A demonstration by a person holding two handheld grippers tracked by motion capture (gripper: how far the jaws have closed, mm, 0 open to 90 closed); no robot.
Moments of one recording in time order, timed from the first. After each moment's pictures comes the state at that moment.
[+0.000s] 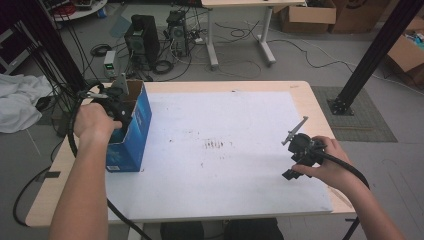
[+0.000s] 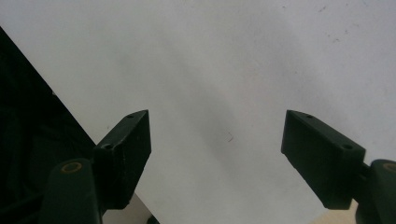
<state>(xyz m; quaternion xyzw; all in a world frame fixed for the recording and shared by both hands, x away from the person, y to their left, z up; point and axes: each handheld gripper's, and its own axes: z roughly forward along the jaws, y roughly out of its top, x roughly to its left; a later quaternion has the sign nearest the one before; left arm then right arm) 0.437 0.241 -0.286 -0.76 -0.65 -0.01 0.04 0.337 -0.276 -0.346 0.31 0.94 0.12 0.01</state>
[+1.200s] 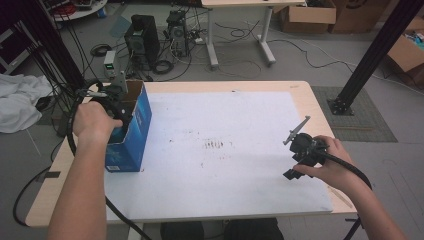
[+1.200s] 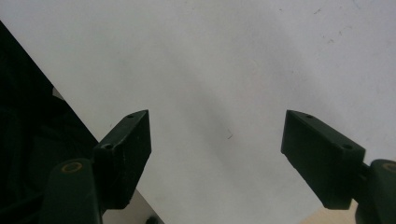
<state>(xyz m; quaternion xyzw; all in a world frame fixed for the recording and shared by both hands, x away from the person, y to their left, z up) 0.433 0.239 -0.277 -0.75 -0.66 -0.02 0.04 0.334 -0.278 -0.340 0.31 0.94 0.12 0.01</state>
